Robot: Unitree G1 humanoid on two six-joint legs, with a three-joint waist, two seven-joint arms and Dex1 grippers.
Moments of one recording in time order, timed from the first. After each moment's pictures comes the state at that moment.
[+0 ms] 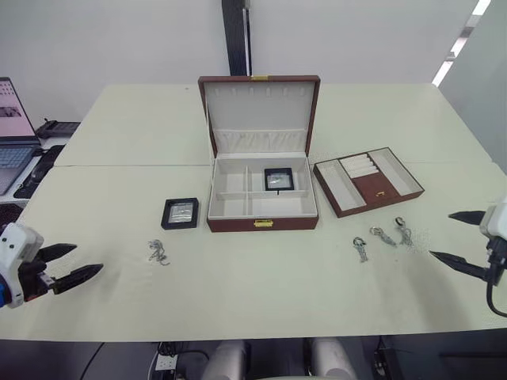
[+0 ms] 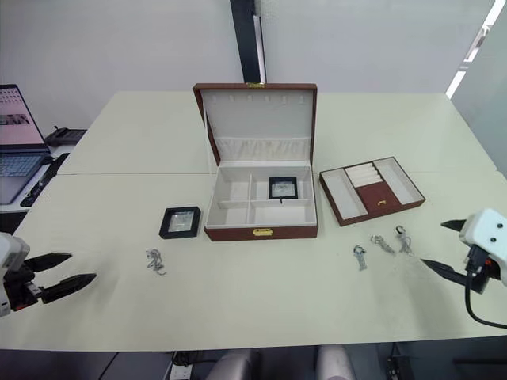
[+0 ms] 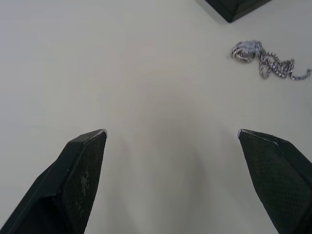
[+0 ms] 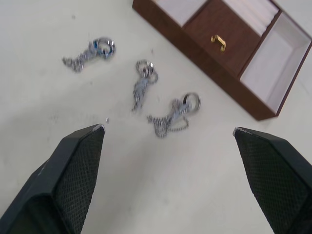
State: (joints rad) left arm 0.20 0.97 0.61 0.33 -0.32 0.24 -1.23; right arm 0.36 -1.05 -0.65 -0.30 0.26 0.32 1.16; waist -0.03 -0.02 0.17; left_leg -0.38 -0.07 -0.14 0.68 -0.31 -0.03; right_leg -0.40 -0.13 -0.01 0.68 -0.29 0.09
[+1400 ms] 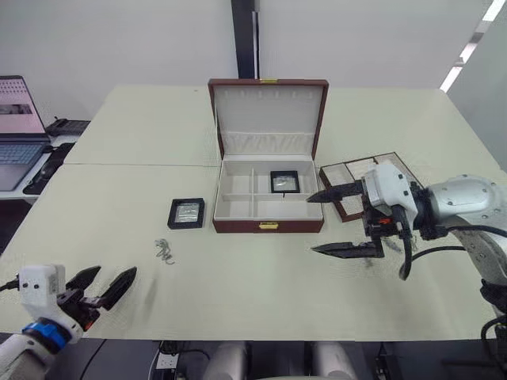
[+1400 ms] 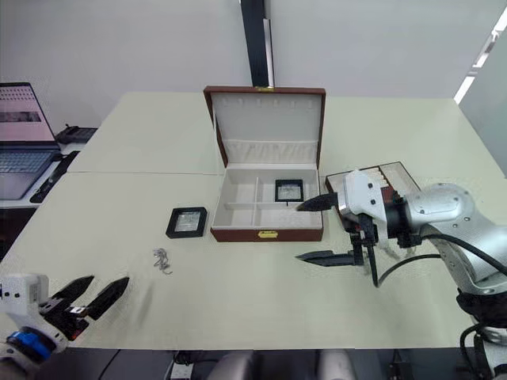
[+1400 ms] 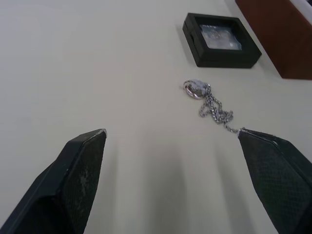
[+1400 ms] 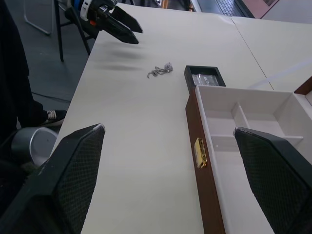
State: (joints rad) left arm 0.45 0.44 0.71 -0.49 -0.66 0.63 -0.59; right arm -0.54 -0.83 0.08 -0.47 0.60 0.65 1.18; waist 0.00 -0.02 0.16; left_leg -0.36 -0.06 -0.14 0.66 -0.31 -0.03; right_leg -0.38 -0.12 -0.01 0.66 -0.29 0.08
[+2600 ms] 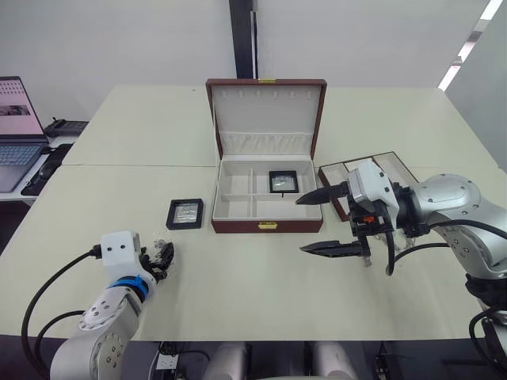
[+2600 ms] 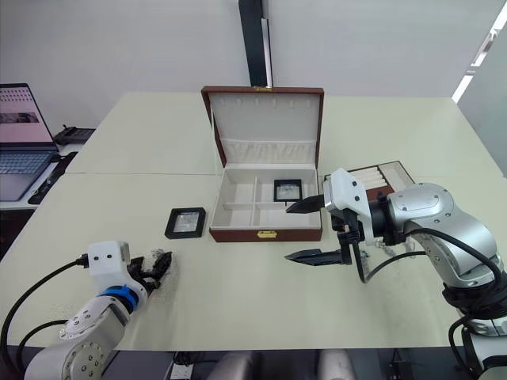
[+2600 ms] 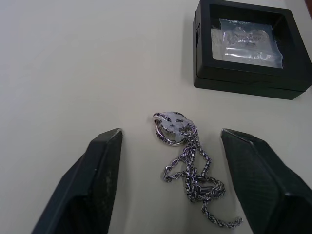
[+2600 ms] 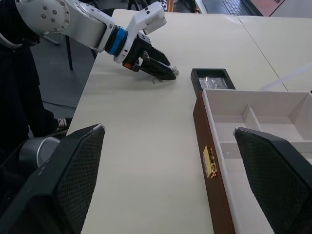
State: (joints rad) left arm 0.18 0.28 0.36 -0.56 -0.46 0.85 -0.03; right arm -0.56 -0.80 0.14 -0.45 0.59 0.67 1.15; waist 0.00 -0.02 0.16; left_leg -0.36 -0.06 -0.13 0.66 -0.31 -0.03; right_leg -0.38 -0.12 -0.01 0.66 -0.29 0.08
